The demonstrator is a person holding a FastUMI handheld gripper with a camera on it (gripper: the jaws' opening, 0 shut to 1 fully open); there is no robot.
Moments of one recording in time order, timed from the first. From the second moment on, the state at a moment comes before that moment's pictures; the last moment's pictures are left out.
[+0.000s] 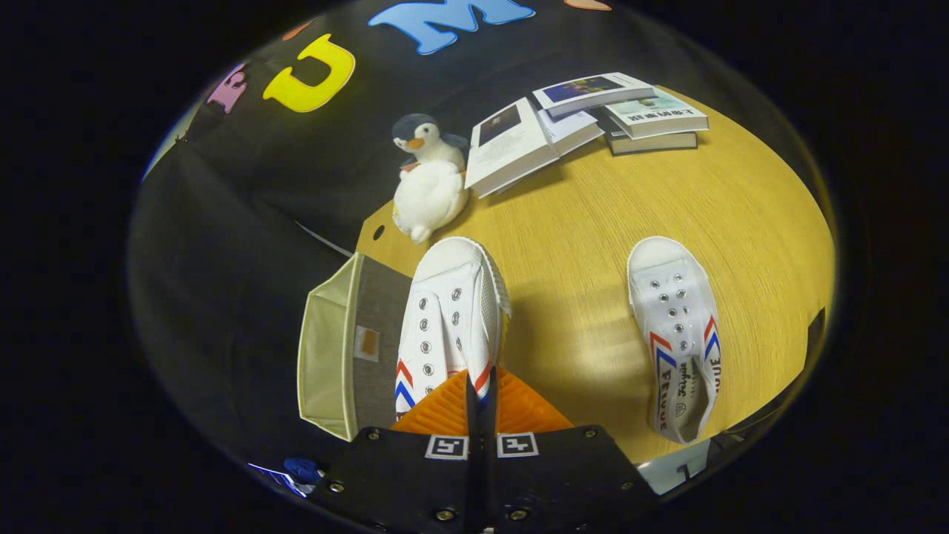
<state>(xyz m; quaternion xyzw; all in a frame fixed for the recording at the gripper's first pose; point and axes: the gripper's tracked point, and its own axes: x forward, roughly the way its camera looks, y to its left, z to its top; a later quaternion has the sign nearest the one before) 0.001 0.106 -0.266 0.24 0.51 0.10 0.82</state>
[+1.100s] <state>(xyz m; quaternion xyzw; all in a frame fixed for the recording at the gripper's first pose) 0.041 0.290 -0.237 0.25 0.51 0.18 0.81</state>
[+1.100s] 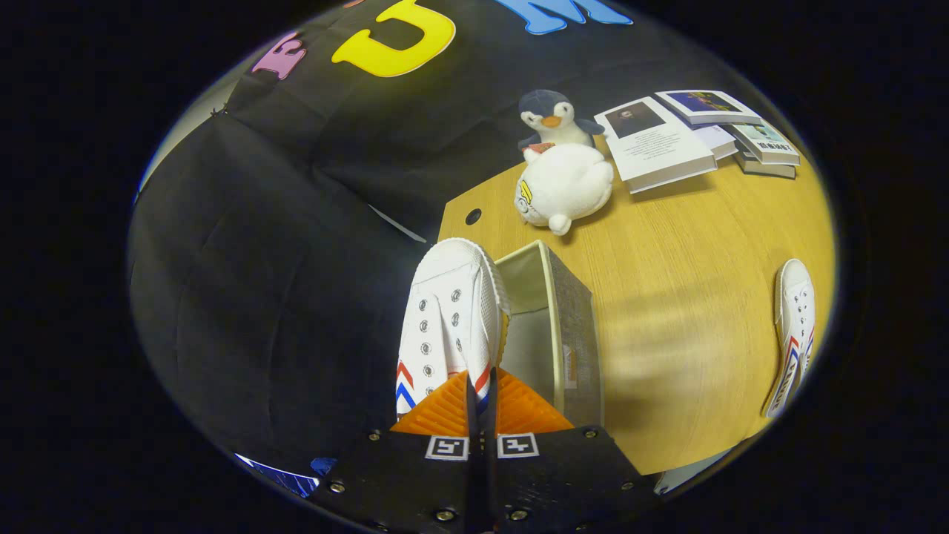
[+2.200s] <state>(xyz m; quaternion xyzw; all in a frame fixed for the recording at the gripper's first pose) 0.033 0.353 -0.332 0.18 0.57 0.13 0.79</state>
